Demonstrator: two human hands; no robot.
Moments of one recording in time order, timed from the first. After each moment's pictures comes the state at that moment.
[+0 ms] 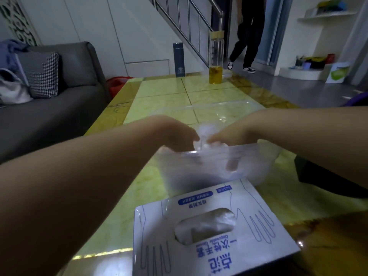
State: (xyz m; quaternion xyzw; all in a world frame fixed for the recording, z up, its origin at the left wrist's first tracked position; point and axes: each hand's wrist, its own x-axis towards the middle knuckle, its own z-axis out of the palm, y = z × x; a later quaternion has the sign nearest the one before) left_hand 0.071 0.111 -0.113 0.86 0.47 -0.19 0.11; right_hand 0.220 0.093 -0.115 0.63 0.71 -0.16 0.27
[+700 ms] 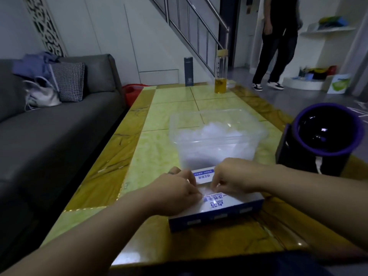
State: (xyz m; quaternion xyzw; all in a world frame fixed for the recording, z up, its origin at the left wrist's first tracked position) left_hand -0.006 -0.057 -0.141 0.90 0.41 -0.11 0.08; right_hand 0.180 -0.054 -0.136 0.50 0.86 -0.06 0.10
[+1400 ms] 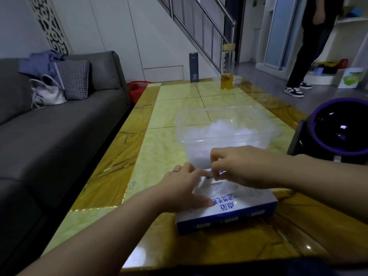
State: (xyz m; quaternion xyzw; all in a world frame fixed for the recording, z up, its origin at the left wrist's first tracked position) left_hand -0.009 -0.039 -0.155 0.88 0.45 -0.03 0.14; right_hand 0.176 -0.059 -0.115 0.42 0.91 0.04 0.05
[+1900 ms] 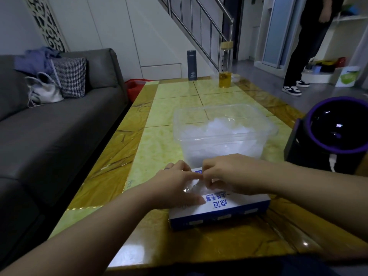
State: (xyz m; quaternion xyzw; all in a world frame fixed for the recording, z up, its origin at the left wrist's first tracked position) left_hand -0.019 -0.039 -0.149 0.88 0.44 -0.03 0.15; right_hand 0.165 -0.060 -0.127 0.42 0.91 -0.02 0.07
